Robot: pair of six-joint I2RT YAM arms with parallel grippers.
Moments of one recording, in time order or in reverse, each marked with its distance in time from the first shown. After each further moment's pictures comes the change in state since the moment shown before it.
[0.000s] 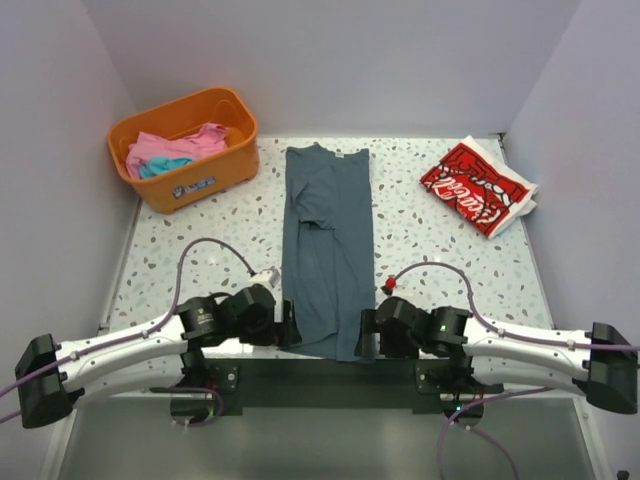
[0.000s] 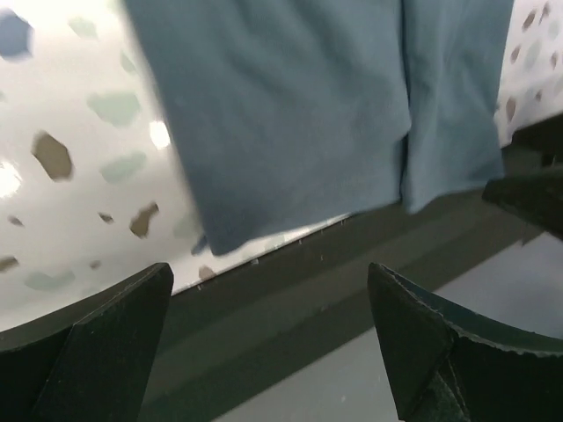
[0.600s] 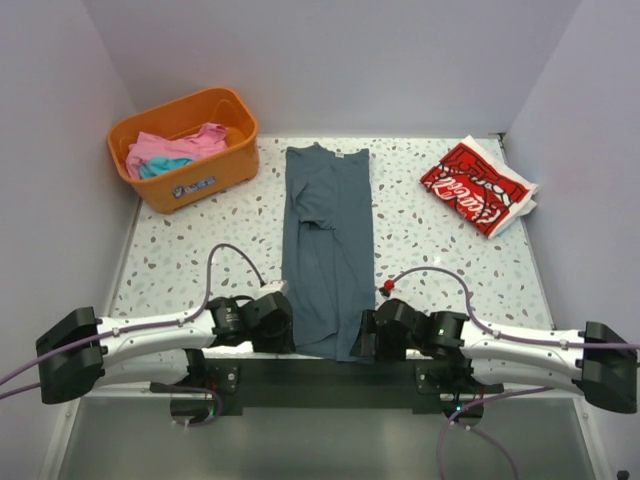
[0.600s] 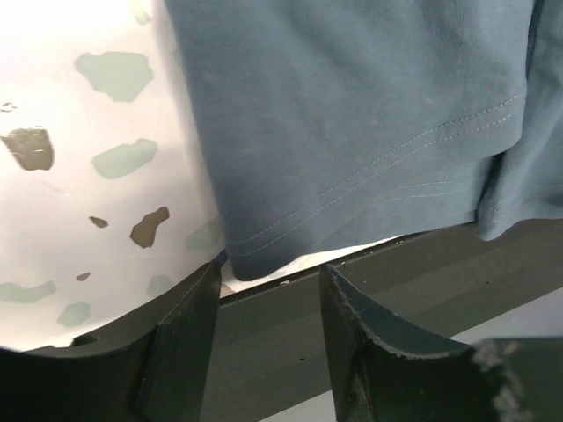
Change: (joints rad) left arm -0.077 0.234 -0.028 0.069 -0.004 -0.108; right arm 0.000 0.022 -0.069 0.174 -0.047 0.060
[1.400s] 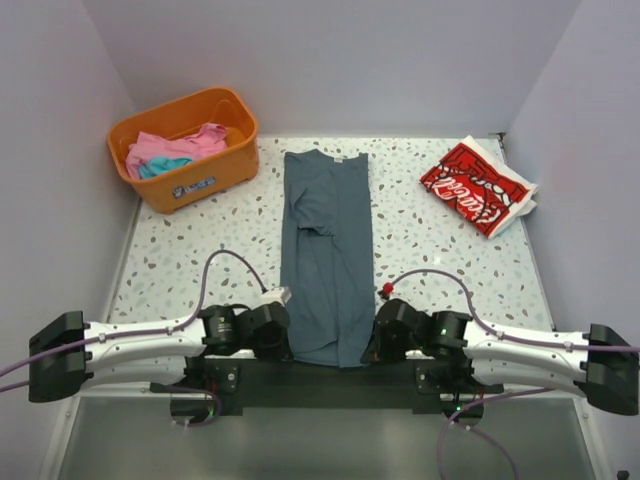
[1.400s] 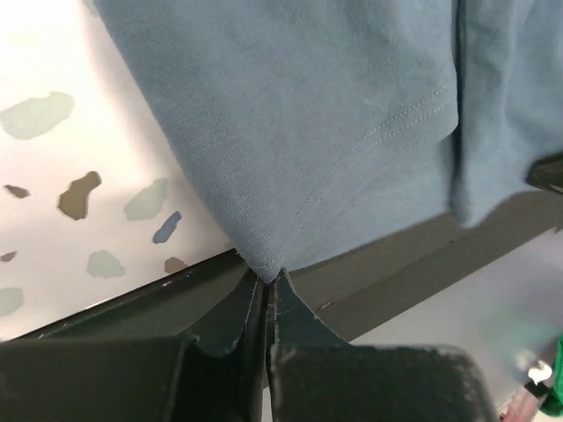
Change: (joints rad) left arm -0.096 -0.081 -0.043 0.059 0.018 -0.070; right arm -0.003 -0.029 -0.026 0.003 -0.093 0.018
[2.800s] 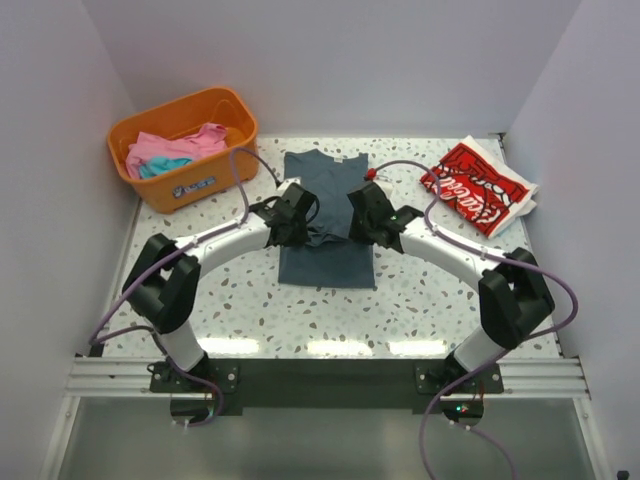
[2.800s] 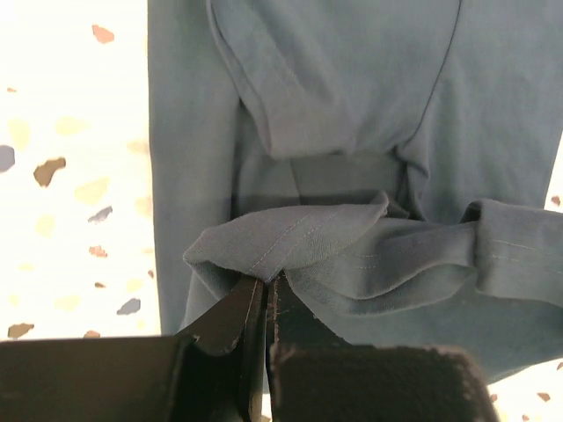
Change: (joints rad) left arm 0.566 0.734 0.768 -0.002 -0.221 0.457; right arm -0.518 0.721 0.809 -0.002 0.322 -0.515
